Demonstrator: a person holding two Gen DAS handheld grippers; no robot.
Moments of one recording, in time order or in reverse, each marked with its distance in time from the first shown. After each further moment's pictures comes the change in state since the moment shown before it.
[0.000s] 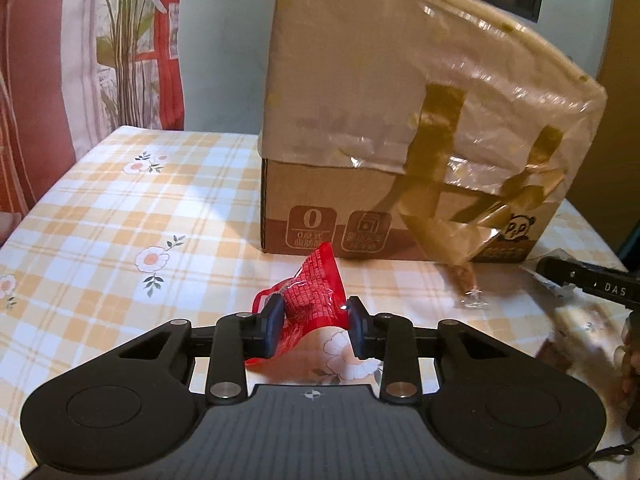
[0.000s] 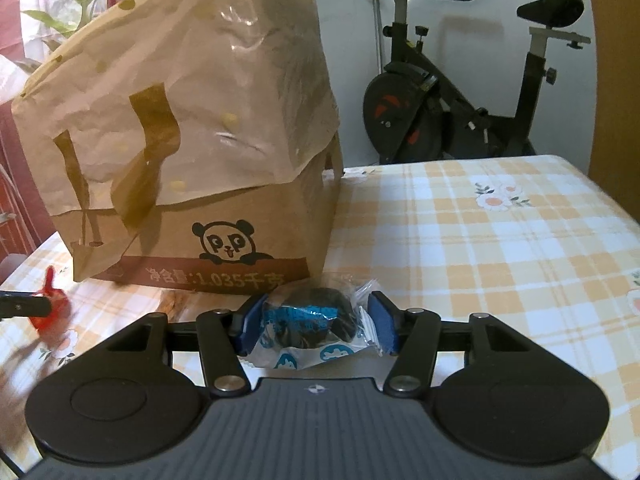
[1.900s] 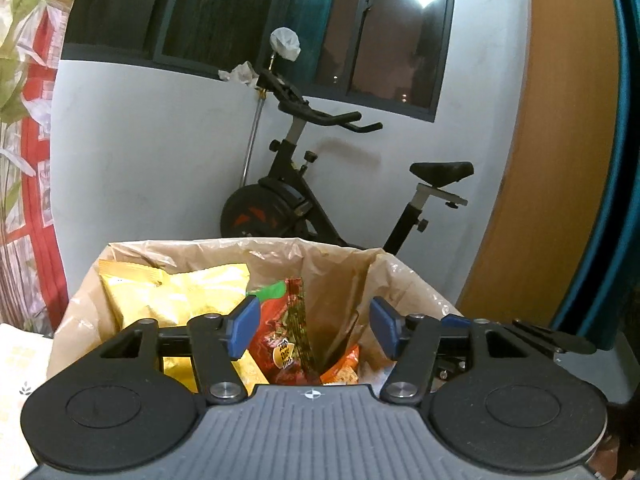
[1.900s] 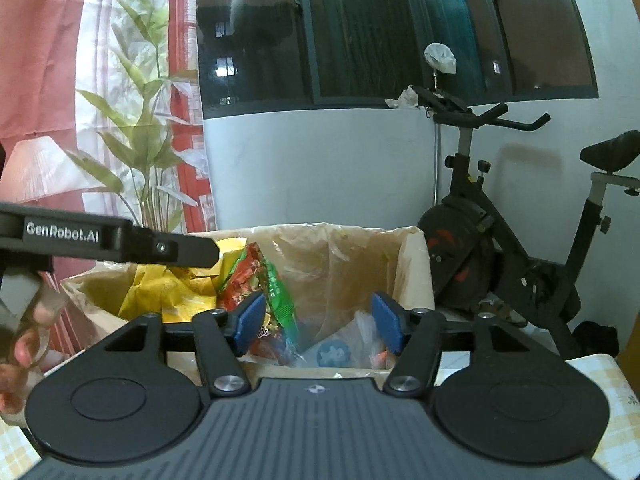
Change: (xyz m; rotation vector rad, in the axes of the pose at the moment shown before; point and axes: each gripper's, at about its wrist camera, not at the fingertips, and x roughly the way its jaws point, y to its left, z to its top) left arm 0.008 -0.092 0.188 0.112 -0.311 -0.285; right arm -0.017 0.062 0.148 -0.146 -0.290 0.126
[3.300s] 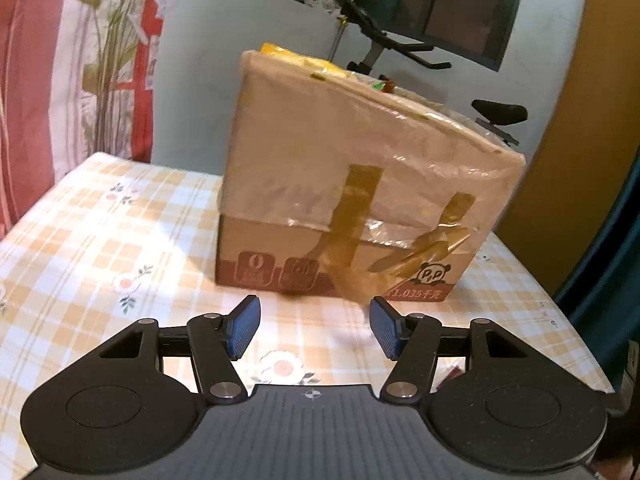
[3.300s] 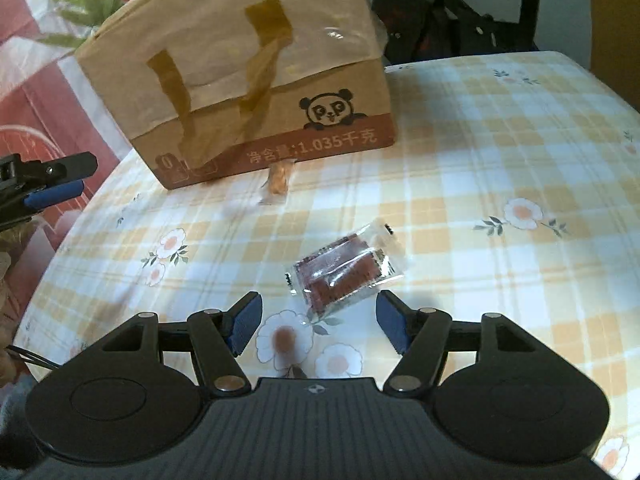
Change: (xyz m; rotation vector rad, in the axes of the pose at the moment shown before) left arm -0.128 0.033 -0.152 -0.175 0.198 0.163; right arm -0.096 0.032 -0.160 0.276 0.549 -0.039
